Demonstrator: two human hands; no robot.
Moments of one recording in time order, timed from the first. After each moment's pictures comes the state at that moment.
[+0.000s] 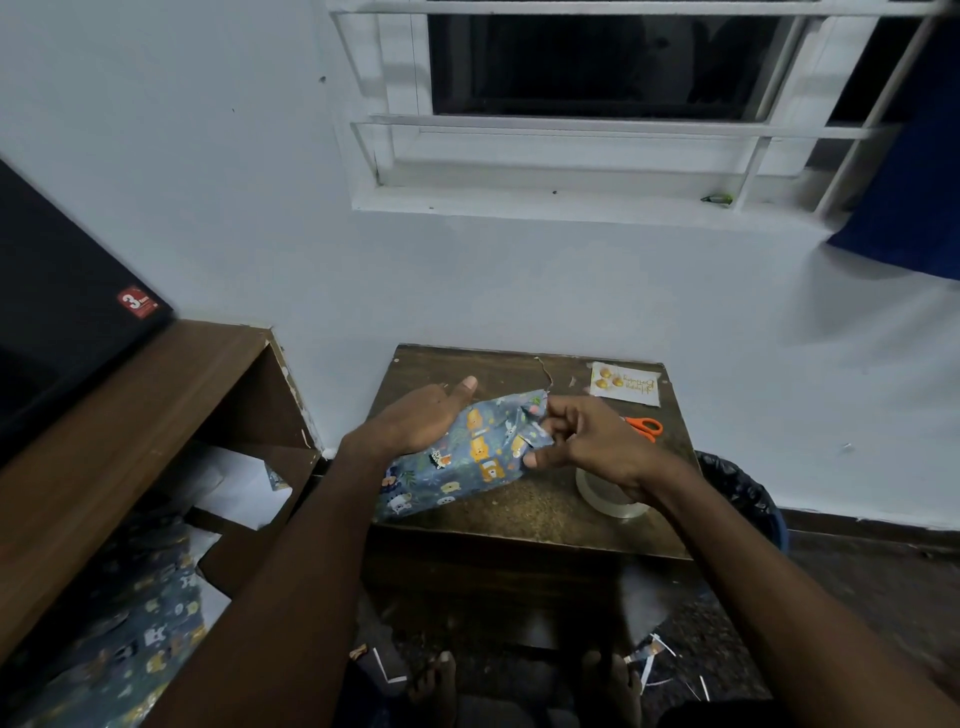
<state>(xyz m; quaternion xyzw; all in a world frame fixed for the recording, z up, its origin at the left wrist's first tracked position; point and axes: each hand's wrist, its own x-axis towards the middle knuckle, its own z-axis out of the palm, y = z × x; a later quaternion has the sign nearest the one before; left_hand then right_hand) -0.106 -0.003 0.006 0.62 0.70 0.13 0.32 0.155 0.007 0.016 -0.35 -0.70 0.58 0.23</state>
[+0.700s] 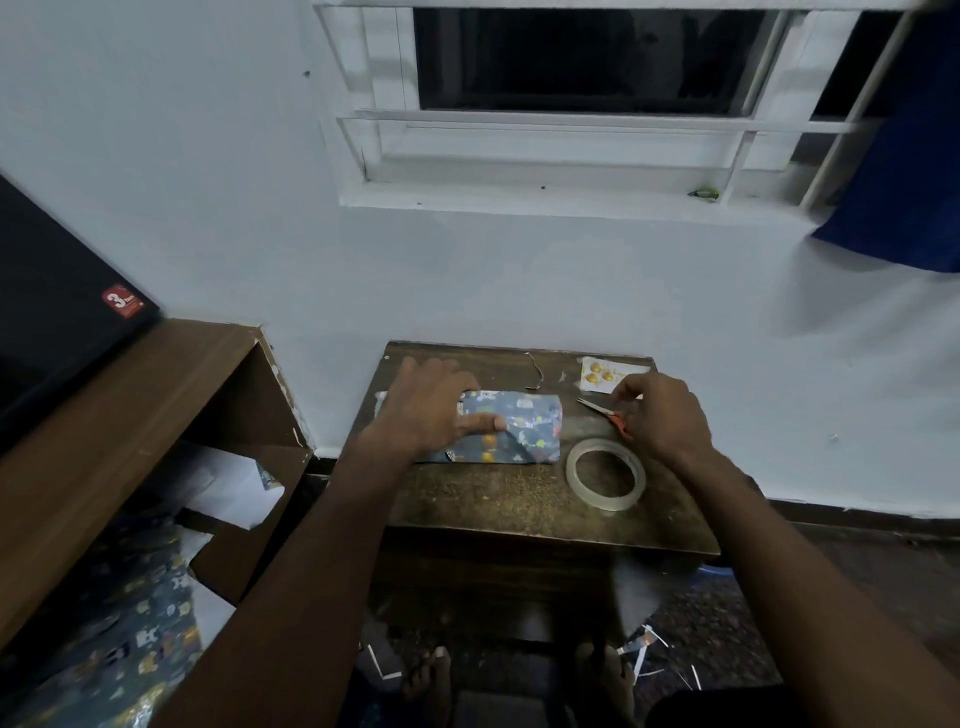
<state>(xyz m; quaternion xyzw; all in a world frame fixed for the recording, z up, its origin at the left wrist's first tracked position) -0.085 0.000 0.016 0.76 0.65 0.02 0.01 0.216 0.048 0.001 -0.65 -0.71 0.13 0.21</state>
